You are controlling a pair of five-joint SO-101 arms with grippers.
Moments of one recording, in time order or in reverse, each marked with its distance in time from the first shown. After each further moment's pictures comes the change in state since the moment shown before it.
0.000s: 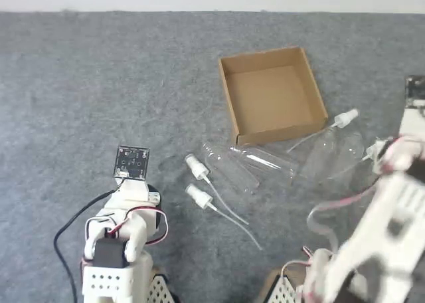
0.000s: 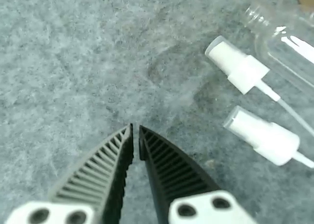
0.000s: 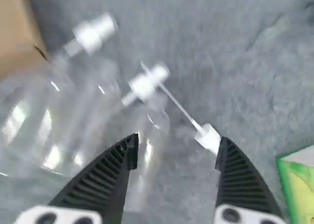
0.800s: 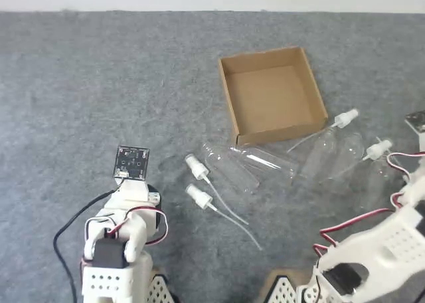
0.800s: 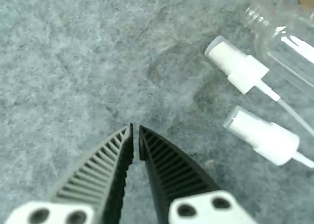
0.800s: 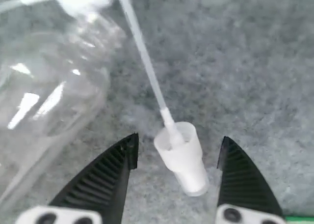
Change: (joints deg) left arm 0.0 0.0 0.0 0.0 0.0; right arm 14.9 54.1 -28.1 -1.1 37.3
